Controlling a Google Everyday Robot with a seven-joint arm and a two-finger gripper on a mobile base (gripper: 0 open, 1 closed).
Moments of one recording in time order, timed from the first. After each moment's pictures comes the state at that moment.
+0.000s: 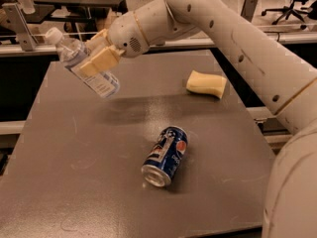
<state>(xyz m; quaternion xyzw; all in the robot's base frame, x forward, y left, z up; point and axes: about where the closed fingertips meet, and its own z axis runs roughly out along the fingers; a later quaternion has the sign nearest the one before) 0.585 0.161 0.966 -0.66 0.51 0.39 0.39</state>
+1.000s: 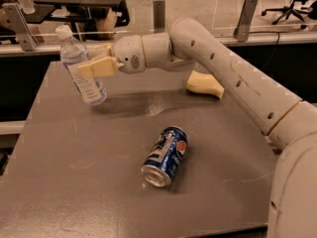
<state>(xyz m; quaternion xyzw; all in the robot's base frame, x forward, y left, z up) 0.603 0.173 0.946 -0.54 0.50 0.51 0.44</state>
